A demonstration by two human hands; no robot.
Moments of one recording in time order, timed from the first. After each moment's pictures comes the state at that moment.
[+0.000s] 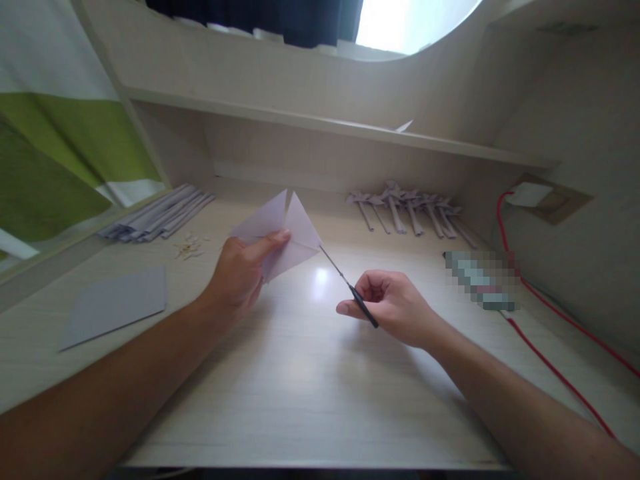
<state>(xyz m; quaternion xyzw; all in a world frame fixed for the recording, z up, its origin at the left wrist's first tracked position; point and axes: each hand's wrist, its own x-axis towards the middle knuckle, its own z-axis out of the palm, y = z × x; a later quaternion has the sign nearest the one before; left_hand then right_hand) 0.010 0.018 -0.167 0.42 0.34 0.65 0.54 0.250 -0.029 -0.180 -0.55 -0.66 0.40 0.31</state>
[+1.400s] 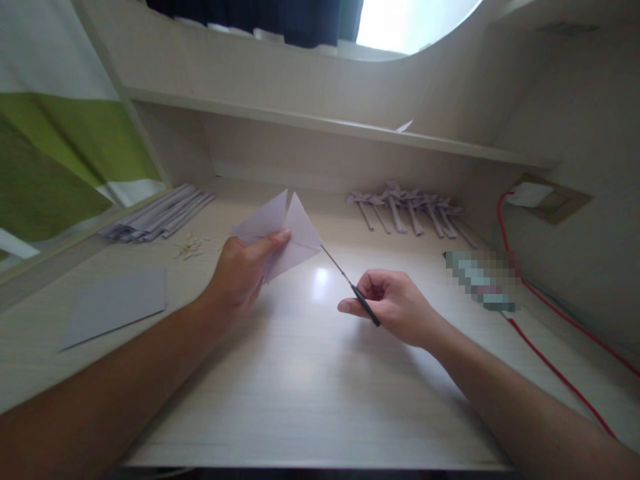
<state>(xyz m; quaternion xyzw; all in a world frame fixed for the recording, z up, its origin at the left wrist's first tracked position) 0.011 0.017 -0.165 0.42 0.35 0.64 0.54 0.248 -0.029 -0.177 -0.55 -0.66 0.41 0.32</state>
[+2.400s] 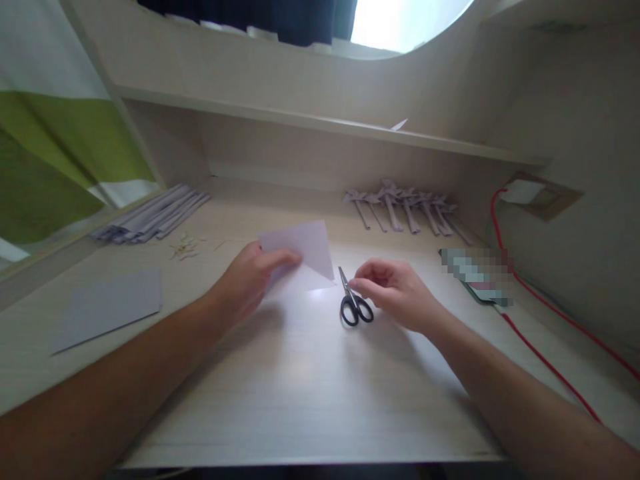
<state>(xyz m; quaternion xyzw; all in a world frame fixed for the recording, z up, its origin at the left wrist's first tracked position) 0.014 0.010 -0.163 0.46 0.40 0.50 0.61 0.257 -0.022 -0.170 -0.54 -0.70 0.34 0.32</state>
